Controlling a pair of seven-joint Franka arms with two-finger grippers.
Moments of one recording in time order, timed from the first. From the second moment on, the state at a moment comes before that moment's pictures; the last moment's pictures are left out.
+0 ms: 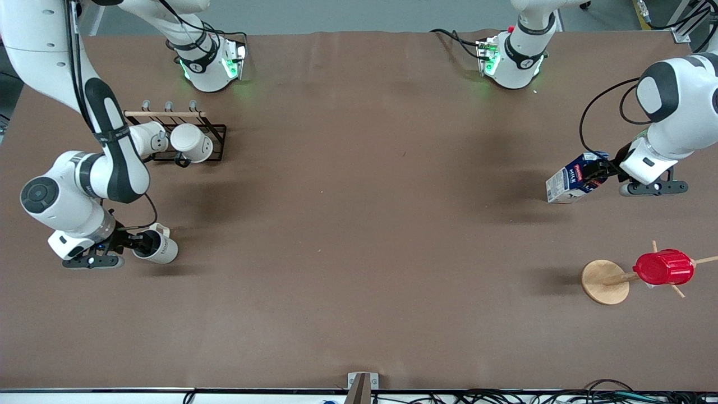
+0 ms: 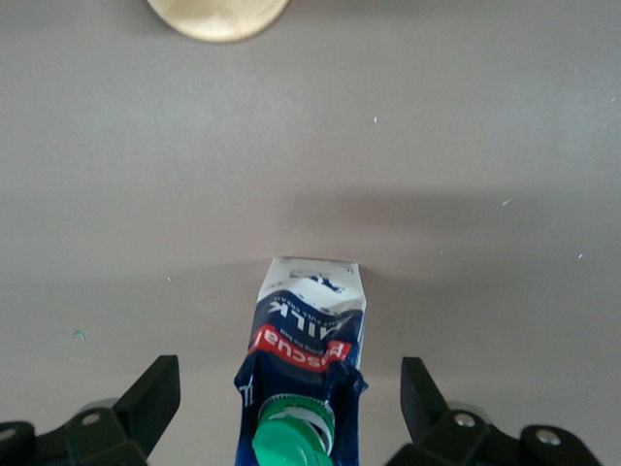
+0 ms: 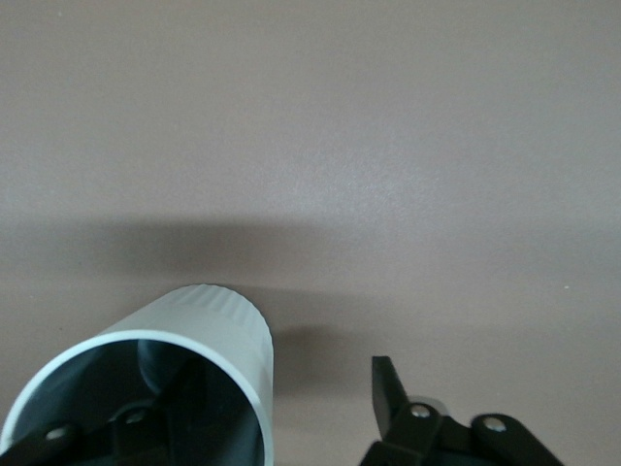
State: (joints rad) left arm 0.21 -0.02 -0.05 -2.30 0.02 2.24 0.14; right arm -0.01 0.52 -0.15 -1.93 0.01 2.55 -0.19
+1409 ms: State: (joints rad) left arm 0.24 -0.05 -0.06 -2.38 0.02 2.26 0.14; right arm 0.10 0.39 0.28 -1.73 -0.05 2.14 0.28
